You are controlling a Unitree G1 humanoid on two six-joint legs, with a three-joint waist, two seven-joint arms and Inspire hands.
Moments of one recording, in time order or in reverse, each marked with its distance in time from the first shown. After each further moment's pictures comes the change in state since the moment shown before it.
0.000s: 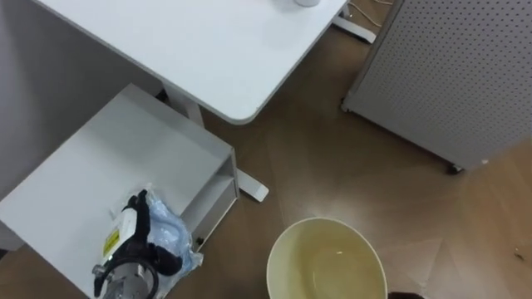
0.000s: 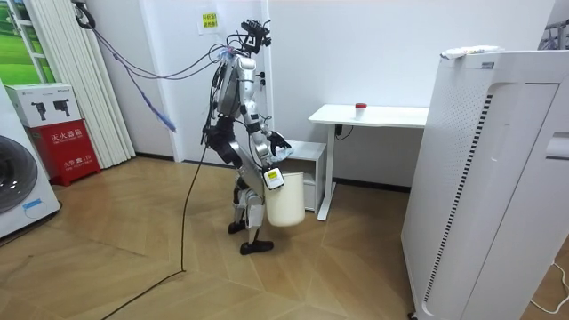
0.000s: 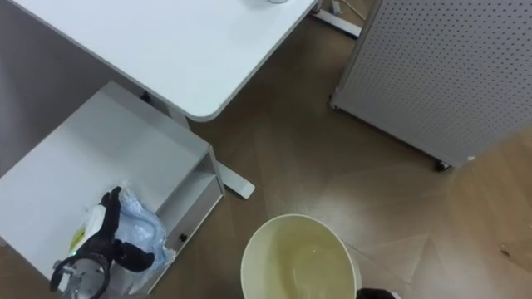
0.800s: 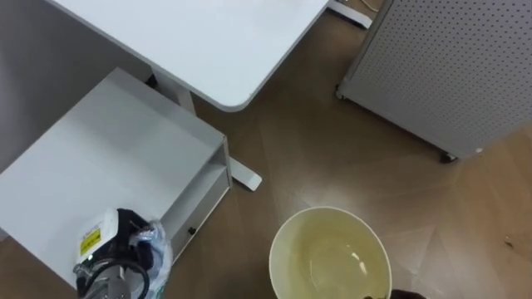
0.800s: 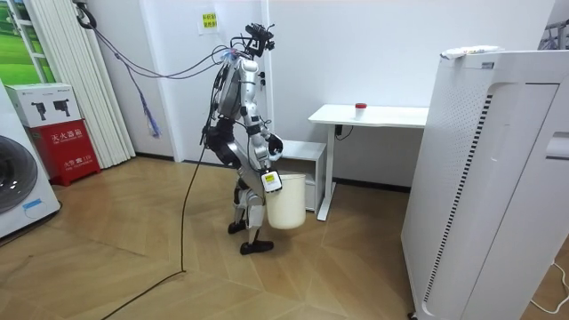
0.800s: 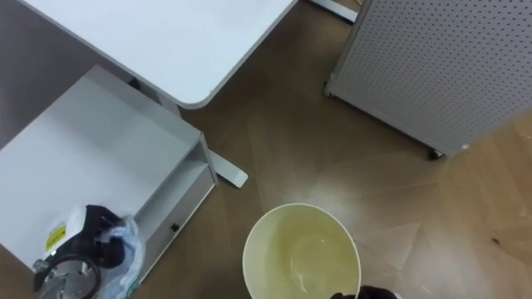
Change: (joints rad) left arm 0.000 0.060 -0.103 0.048 0.045 0.062 0.051; right arm 0.003 0.003 0.039 -0.028 0.166 0.023 -0.044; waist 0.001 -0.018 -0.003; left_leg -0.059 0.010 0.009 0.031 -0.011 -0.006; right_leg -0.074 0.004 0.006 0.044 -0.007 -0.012
